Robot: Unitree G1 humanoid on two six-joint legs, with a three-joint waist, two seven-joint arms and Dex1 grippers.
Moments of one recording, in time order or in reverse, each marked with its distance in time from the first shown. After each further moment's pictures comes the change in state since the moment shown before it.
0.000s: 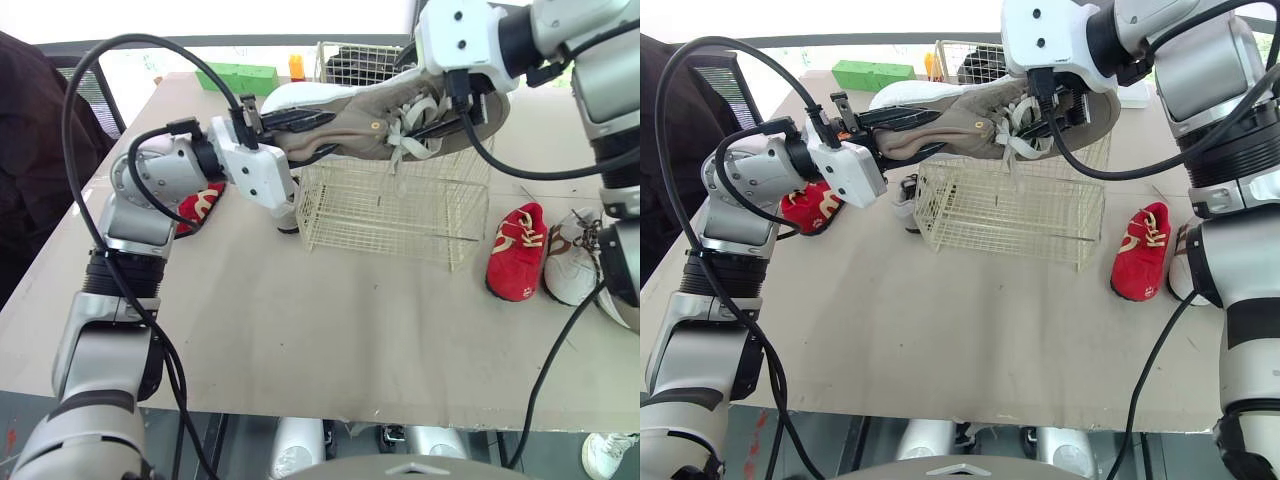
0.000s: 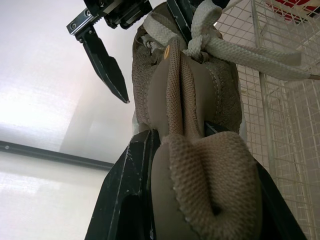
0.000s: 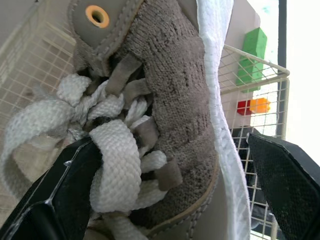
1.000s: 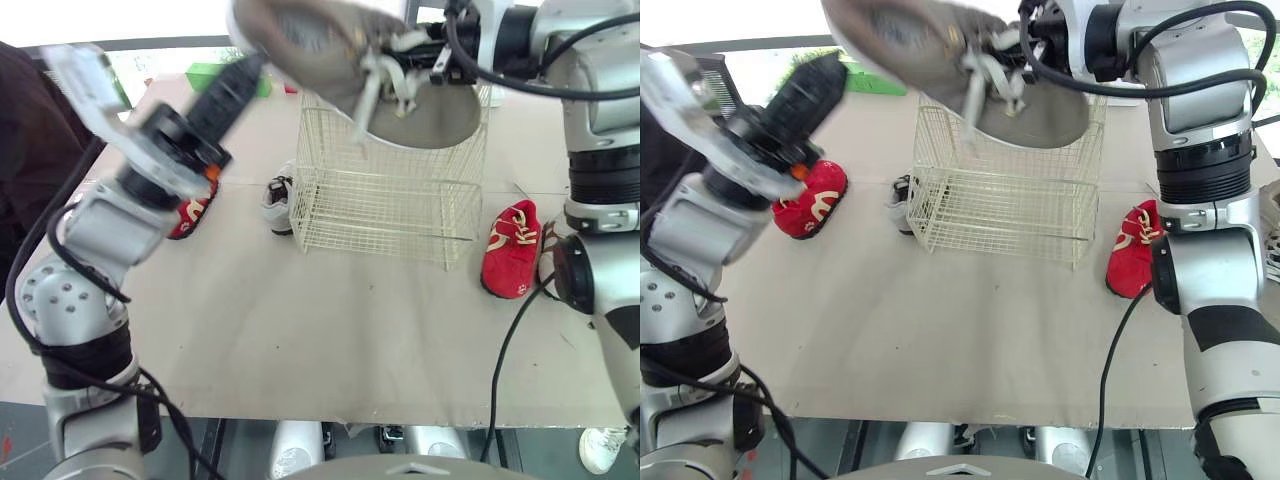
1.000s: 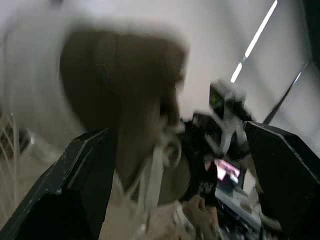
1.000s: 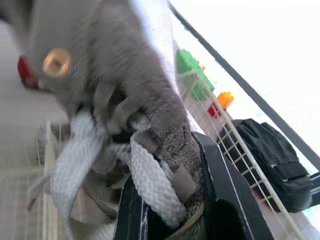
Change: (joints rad) left arm 0.377 -0.061 0.385 -0.642 -1.622 1.377 0.727; right arm 0.086 0.180 -0.340 -0.230 0.235 0.647 -0.401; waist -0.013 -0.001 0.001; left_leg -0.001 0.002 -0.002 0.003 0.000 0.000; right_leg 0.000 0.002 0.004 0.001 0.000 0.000
